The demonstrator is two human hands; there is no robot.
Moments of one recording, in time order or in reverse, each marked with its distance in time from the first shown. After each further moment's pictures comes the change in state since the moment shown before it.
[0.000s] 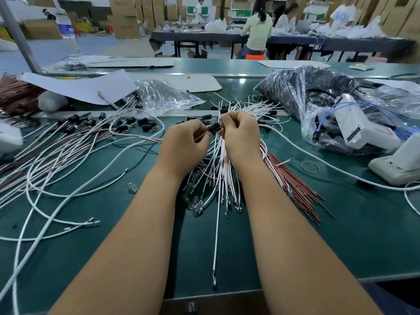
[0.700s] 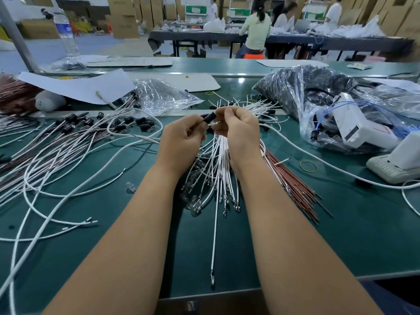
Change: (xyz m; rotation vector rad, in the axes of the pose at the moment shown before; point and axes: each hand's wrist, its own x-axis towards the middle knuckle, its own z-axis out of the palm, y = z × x) left_hand 0.002 -0.004 0.001 -0.253 -0.007 -0.078; right_hand -0.001 -0.006 0.000 0.347 -0.032 0.107
